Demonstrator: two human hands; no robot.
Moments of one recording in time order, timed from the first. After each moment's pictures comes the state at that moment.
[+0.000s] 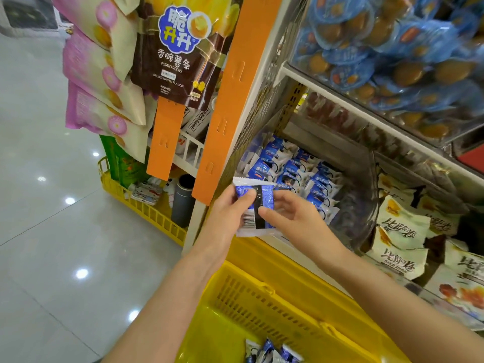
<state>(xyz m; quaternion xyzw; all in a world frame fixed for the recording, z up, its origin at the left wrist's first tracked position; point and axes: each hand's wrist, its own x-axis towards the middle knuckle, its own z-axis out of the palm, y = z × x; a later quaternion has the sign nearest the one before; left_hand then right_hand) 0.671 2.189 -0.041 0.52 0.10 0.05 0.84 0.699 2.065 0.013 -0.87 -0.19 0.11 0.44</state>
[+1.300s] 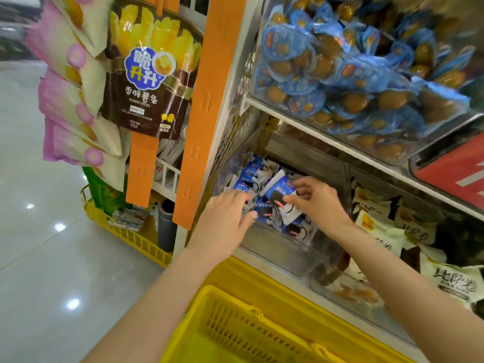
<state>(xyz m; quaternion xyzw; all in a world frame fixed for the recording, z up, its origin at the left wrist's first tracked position) 0.717 2.184 -0.028 0.93 -0.05 0.19 0.32 0.802 2.004 0.029 -0.93 -0.16 -0.04 0.32</state>
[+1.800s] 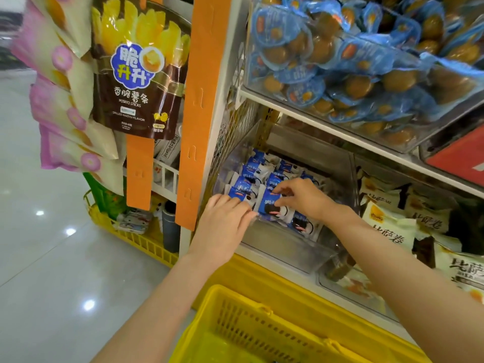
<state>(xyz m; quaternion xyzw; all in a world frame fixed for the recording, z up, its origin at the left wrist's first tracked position) 0.723 2.187 -0.048 0.95 -0.08 0.20 0.23 0.844 2.018 0.002 -0.96 -0.22 0.09 0.15</state>
